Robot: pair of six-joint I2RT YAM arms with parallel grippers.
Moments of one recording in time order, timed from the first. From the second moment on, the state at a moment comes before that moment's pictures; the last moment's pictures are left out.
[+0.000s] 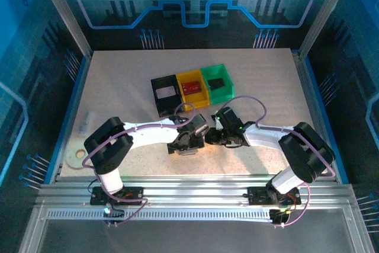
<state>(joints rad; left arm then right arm) -0.91 1.76 1.07 -0.71 -0.11 -1.17 0.63 1.54 0.65 -0.10 -0.30 0.65</state>
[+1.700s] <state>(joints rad) -0.91 1.60 0.98 -0.62 -0.13 -1.19 0.62 1.53 0.61 -0.06 -0.32 0.67</state>
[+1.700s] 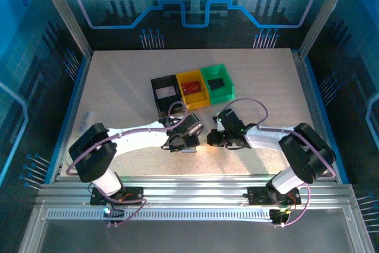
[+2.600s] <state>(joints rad) -0.84 1.37 0.72 -0.45 -0.13 -1.30 0.57 1.32 0.63 -0.21 -0.32 0.63</state>
